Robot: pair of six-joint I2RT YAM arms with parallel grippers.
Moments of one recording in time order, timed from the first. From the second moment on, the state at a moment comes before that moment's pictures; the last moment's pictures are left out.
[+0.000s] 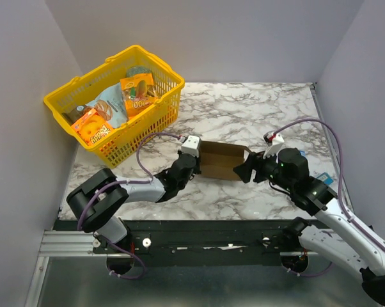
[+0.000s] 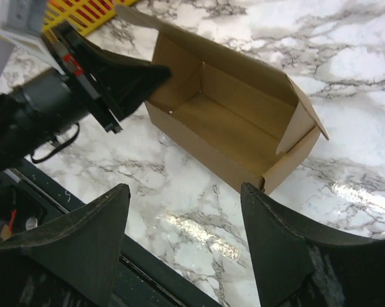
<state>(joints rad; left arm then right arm) -0.89 1.54 0.60 0.59 -0.46 -0.34 0.64 0.72 0.66 -0.36 -0.04 0.40</state>
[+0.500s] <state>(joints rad) -1.01 1.64 0.58 0.76 -0.68 -0.21 0.64 1.10 0.90 -0.20 0.12 0.47</state>
